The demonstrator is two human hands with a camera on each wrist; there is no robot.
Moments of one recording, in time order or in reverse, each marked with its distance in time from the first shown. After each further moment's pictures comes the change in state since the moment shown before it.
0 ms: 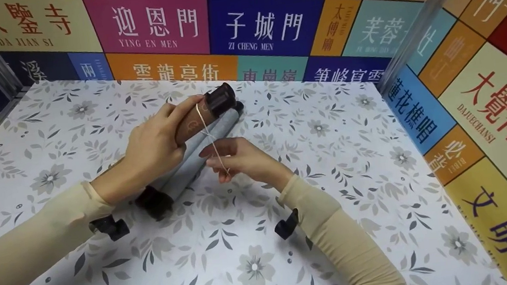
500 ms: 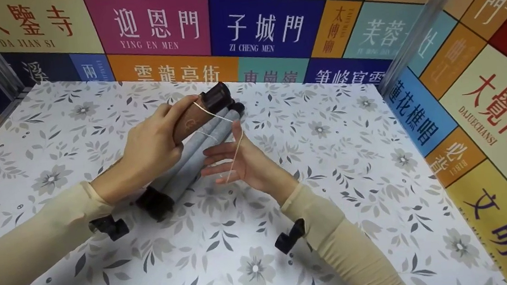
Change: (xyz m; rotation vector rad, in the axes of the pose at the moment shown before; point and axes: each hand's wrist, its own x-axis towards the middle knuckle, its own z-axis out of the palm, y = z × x) left_hand 0.004 -0.004 -0.001 0.018 -0.010 -0.051; right_hand -0.009 -0.018 0.008 0.439 0.028 0.113
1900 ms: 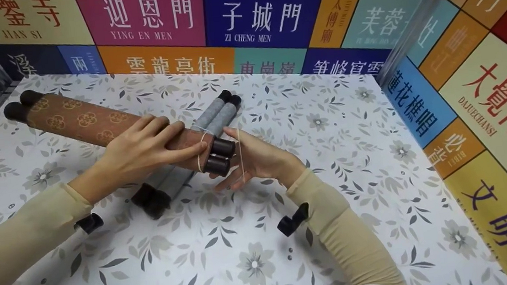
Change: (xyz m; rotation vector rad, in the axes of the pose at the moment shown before) left_hand -0.013 -0.051 0.016 0.477 0.290 0.867; right_hand 0.000 -0.006 -0.022 -0.075 -0.170 0.299
